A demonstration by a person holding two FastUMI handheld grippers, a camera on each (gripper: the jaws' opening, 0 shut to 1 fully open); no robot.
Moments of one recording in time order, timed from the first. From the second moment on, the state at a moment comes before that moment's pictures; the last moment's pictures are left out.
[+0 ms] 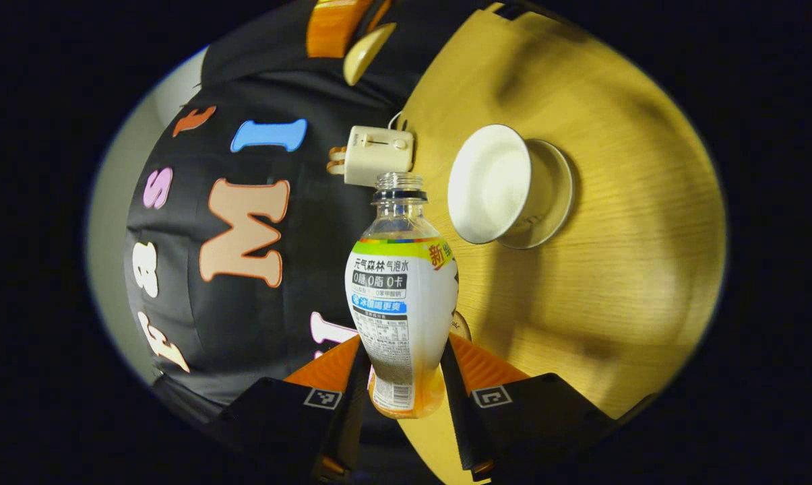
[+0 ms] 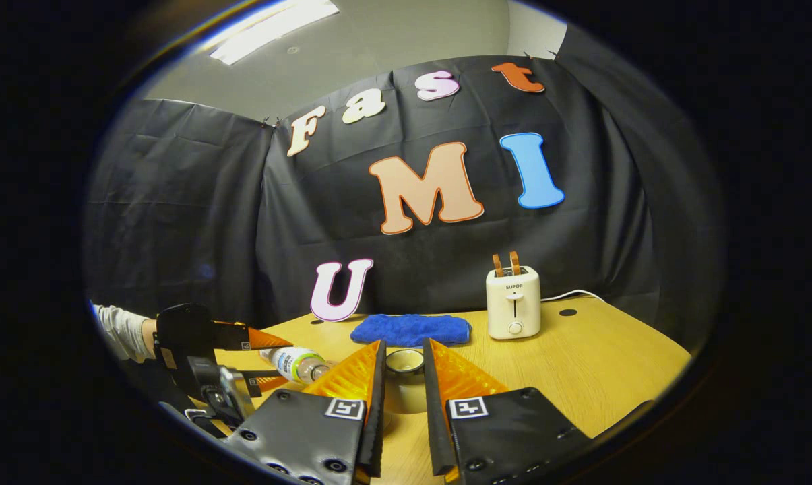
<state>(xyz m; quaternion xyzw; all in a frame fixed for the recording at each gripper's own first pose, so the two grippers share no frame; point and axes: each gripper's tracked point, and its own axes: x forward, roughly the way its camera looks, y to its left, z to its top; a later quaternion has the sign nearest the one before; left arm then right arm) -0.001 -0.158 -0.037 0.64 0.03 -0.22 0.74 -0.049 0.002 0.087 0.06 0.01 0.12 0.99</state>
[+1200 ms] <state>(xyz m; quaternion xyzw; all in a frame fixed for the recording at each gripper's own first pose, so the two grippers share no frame) 0.032 -0.132 -0.011 0.17 0.10 -0.19 0.96 -0.051 0.003 0.085 0.06 0.01 0.12 0.99</state>
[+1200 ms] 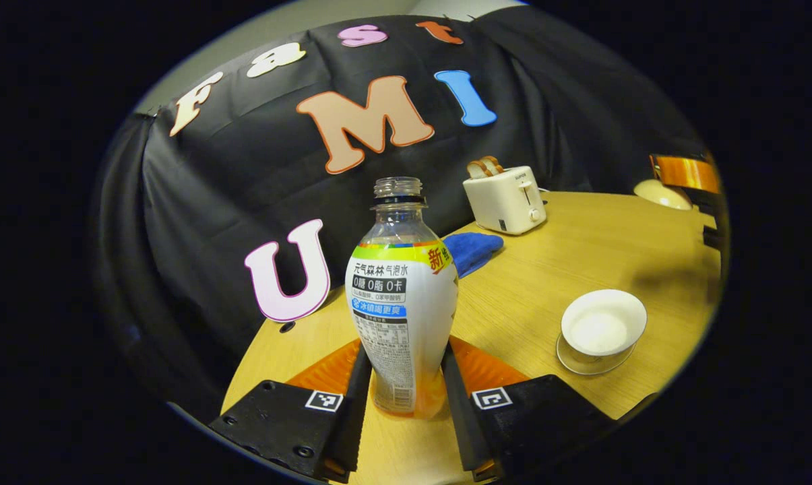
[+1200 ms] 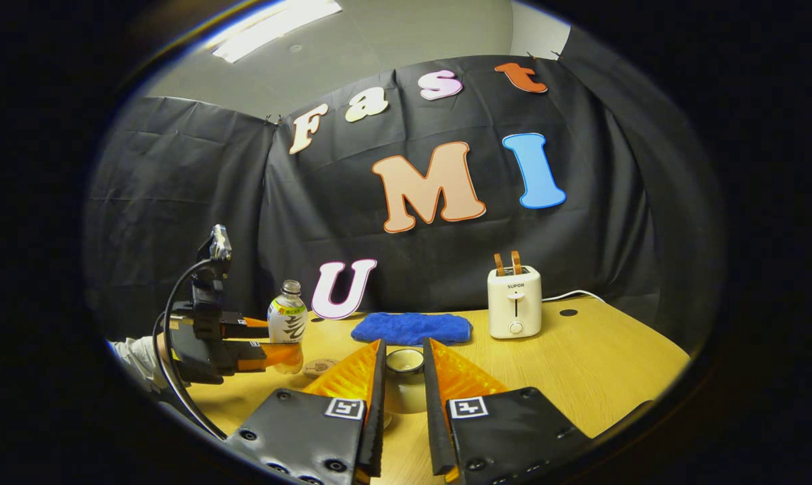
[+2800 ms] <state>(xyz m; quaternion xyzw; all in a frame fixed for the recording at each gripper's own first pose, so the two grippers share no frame) 0.086 -0.129 -0.042 -0.03 0.12 -0.16 0.98 -0.043 0.005 0.066 0.06 0.04 0.11 0.99</state>
